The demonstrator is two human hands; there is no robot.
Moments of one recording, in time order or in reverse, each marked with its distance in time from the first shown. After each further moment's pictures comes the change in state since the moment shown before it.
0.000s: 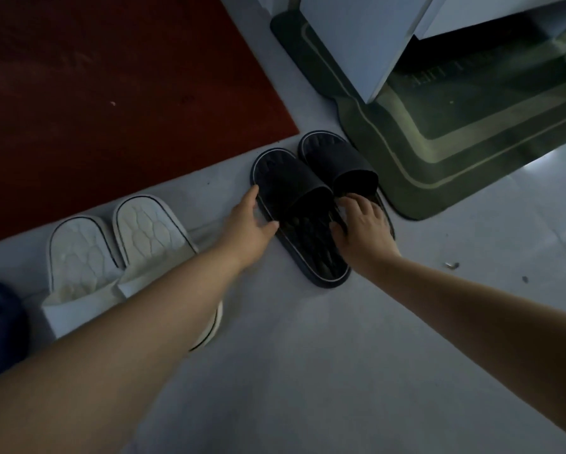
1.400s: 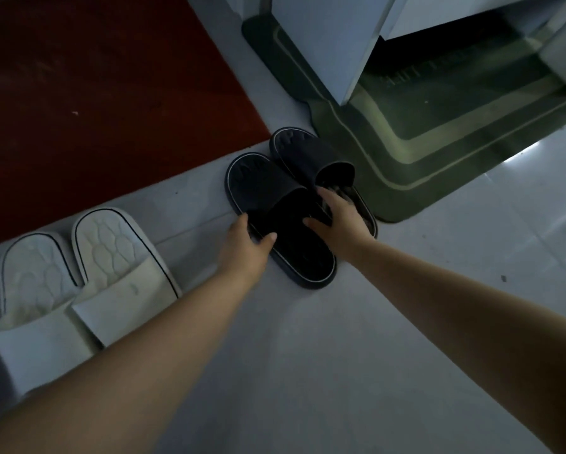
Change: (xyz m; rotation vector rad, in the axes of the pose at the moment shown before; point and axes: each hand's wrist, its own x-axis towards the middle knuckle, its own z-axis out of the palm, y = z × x) left_hand 0.005 0.004 0.055 0.035 0.122 -0.106; right_hand 0.031 0.025 0.000 0.355 -0.074 0.077
